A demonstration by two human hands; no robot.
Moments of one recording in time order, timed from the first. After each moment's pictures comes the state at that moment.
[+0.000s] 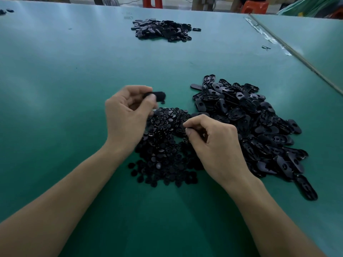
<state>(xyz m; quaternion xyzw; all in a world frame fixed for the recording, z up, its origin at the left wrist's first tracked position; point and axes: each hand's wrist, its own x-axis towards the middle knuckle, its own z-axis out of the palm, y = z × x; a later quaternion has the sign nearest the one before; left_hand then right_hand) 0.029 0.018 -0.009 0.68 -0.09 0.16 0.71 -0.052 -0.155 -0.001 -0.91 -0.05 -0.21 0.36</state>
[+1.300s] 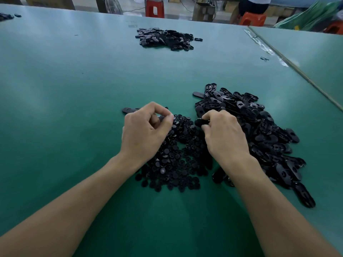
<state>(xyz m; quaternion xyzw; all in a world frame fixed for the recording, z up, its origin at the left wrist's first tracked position) 0.018 0.010 -0.015 0.82 -0.14 0.22 0.51 -0.017 -0.164 0.018 -0.98 0.08 -0.10 0.15</state>
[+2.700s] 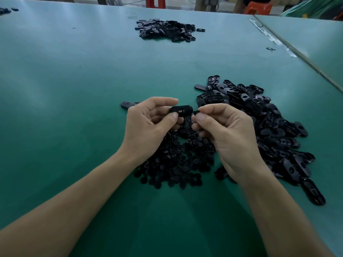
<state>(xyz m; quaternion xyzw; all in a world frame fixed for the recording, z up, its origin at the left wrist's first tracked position) 0.008 0.003 -0.011 0.66 -0.16 0.05 0.73 -0.043 -0.159 0.014 -0.65 0.04 -0.11 0.75</state>
